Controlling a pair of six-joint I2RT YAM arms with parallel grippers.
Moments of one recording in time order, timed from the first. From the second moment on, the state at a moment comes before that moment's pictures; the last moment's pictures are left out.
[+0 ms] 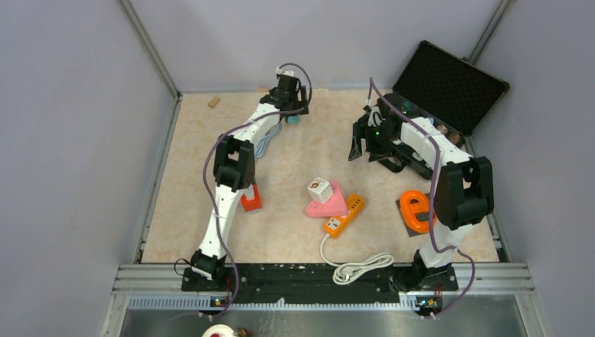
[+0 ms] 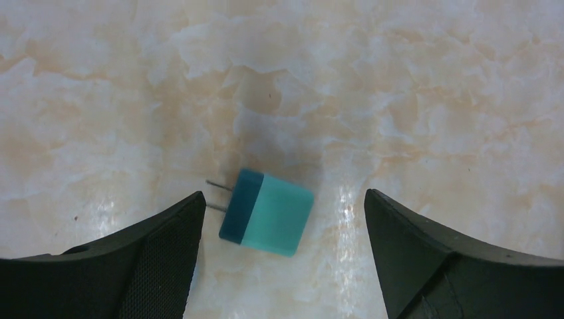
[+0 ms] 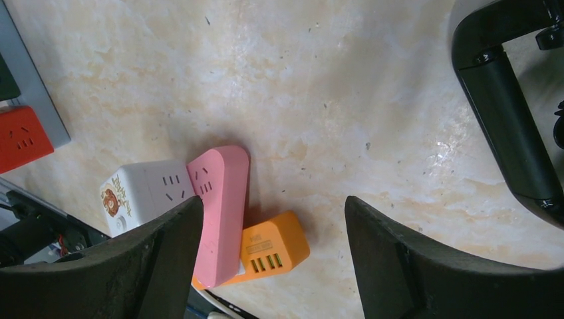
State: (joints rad) left arm -0.39 2.51 2.26 -0.45 -0.16 -0.39; right arm 0.26 1.75 1.42 -0.80 -0.34 0.21
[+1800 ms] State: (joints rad) left arm -0.56 1.84 1.52 -0.40 0.09 -1.06; right arm 0.35 1.86 1.33 -0.27 -0.84 0.81
